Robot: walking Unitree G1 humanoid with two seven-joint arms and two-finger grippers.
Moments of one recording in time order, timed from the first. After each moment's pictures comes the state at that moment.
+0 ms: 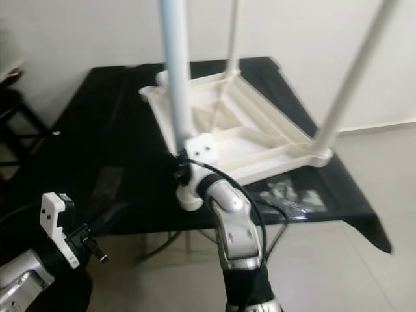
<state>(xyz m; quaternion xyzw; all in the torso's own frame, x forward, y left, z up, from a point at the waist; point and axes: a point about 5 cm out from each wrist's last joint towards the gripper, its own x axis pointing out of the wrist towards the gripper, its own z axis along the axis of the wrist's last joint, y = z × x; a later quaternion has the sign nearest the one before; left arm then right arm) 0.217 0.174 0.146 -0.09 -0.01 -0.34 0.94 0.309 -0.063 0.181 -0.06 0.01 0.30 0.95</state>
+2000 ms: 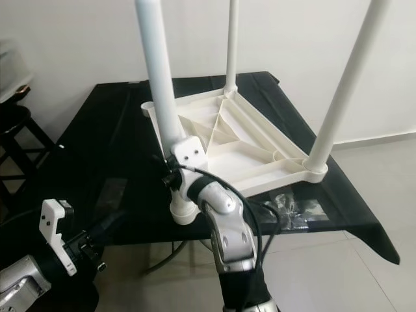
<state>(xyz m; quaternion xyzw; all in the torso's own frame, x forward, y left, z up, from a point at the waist) 0.215 0.179 0.144 -0.08 0.00 -0.34 0.94 0.312 -0.063 0.182 -0.09 0.00 0.32 0.94</state>
